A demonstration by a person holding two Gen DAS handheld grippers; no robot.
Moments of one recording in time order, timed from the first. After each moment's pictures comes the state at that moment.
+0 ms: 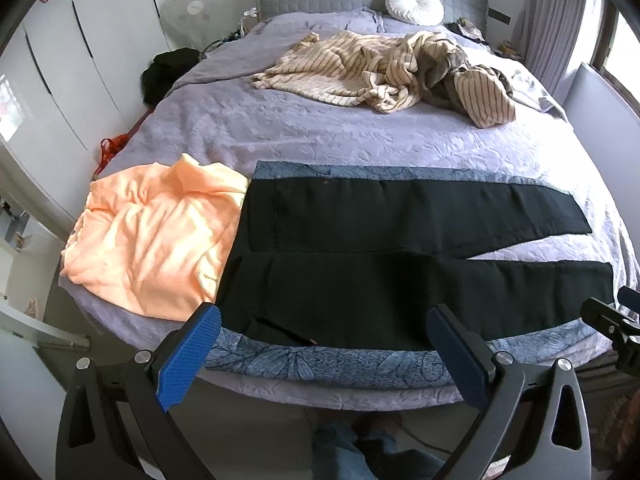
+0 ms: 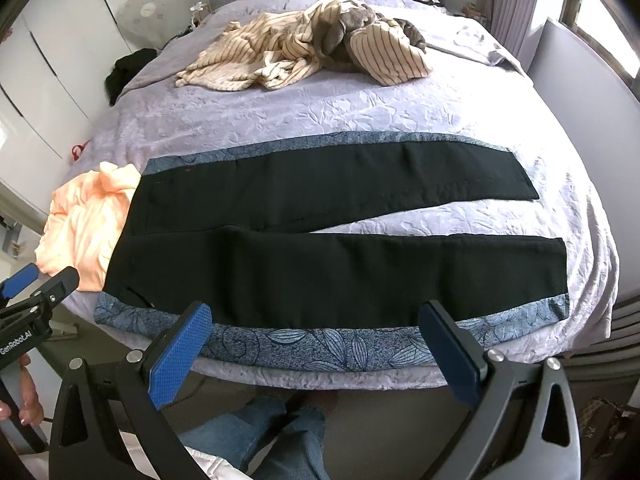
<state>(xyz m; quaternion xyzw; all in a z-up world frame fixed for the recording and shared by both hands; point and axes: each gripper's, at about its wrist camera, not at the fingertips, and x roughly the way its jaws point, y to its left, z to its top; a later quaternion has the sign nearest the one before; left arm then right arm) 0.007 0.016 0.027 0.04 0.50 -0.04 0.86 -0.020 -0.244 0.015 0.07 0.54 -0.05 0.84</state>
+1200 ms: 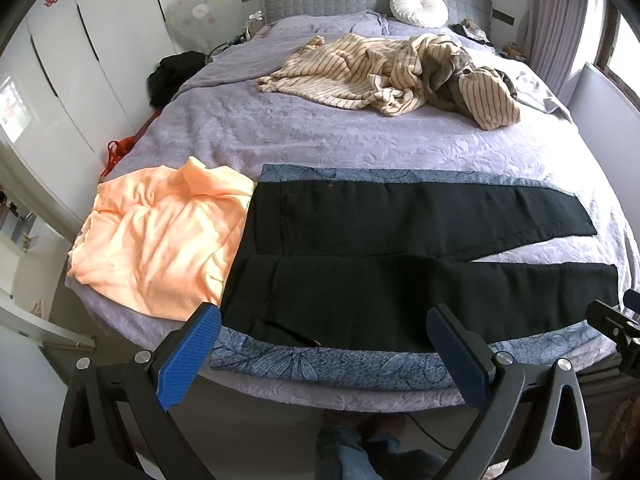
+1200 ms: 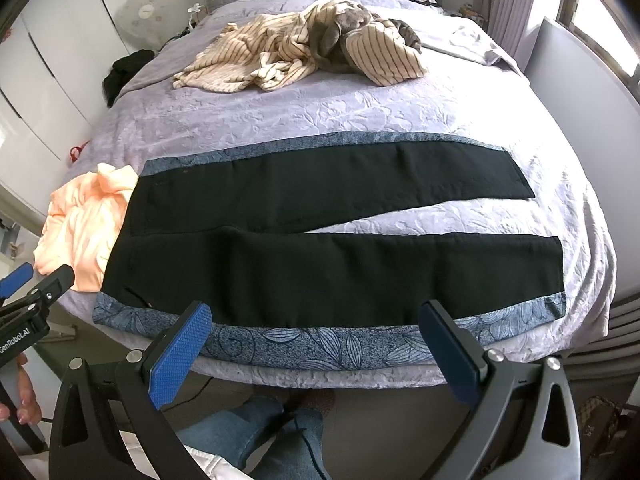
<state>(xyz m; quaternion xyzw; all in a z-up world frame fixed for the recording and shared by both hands) 0.005 0.016 0.028 0.05 0.50 -0.03 0.86 -0.025 -0.246 0.016 0.07 0.54 -0.05 0.84</state>
